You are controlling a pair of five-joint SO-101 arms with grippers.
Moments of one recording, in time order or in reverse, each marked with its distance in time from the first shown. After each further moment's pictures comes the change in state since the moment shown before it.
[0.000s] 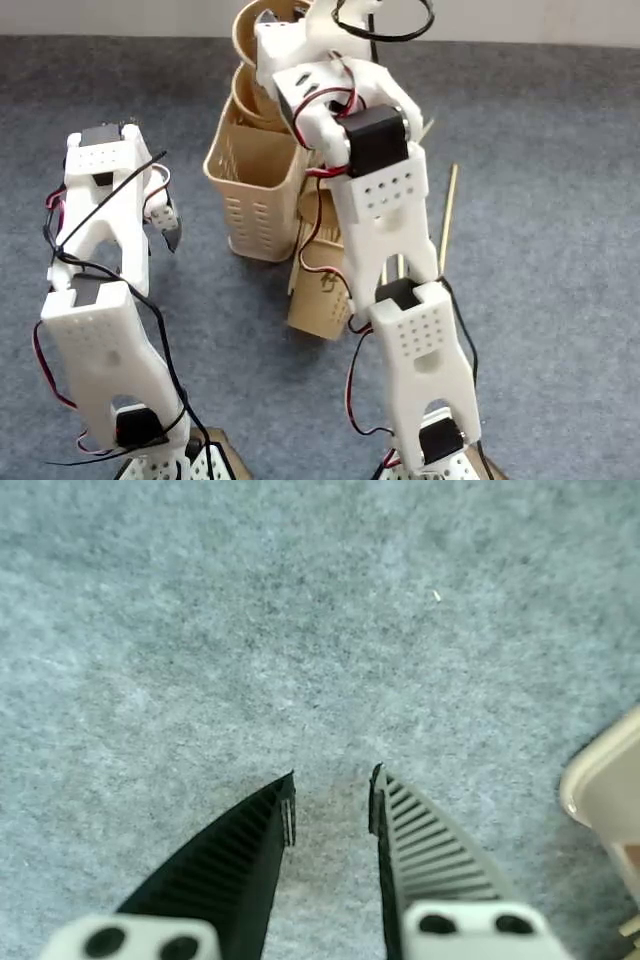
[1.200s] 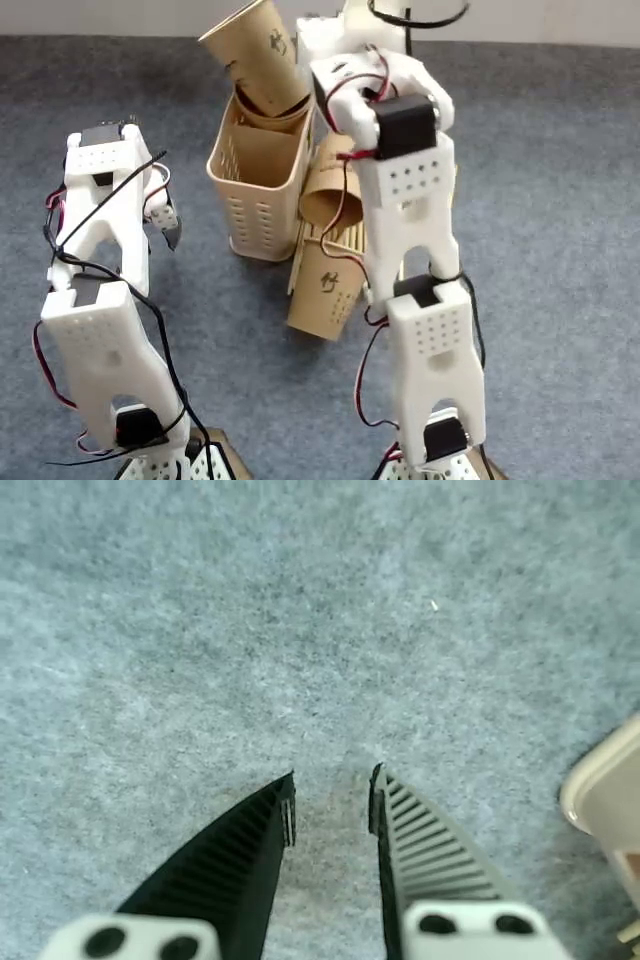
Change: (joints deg) left arm 0.0 0.0 0.0 -0.8 0.0; right arm 6.2 -1.1 6.8 3.2 0.0
